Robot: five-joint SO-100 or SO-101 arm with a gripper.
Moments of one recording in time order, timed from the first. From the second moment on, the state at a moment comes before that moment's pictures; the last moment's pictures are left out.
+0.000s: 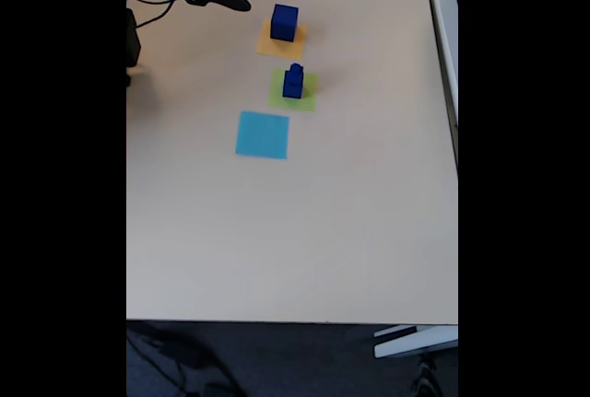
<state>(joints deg) 8.4 150.0 133.9 47.4 66.5</state>
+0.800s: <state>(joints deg) 8.9 135.9 123.8 59.7 77.4</state>
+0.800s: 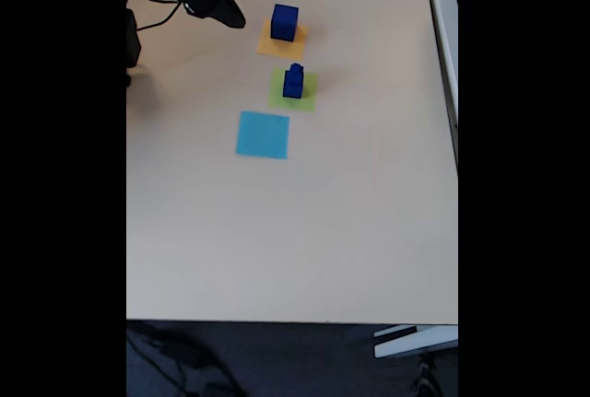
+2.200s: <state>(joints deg) 6.1 108.1 112.3 47.3 80.7</state>
